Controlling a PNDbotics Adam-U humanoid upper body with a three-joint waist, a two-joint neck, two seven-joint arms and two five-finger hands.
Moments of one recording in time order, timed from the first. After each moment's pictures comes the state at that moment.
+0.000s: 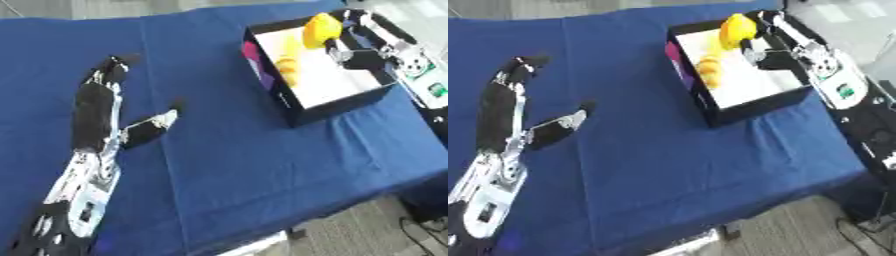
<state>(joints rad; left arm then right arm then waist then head) -0.75 -0.08 -0.44 -1.20 -0.98 -0.01 0.48 -0.26 -0.83 -0.14 -1.38 0.15 -0.41 0.21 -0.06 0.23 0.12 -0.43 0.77</state>
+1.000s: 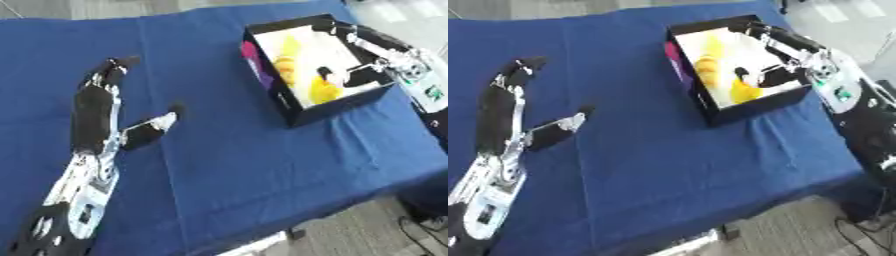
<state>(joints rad) -0.74 -0.08 -0.44 -1.18 -0.99 -0.01 0.49 -0.25 -0.83 -0.16 -1.39 0.36 -0.53 0.27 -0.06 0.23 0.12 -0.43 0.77</state>
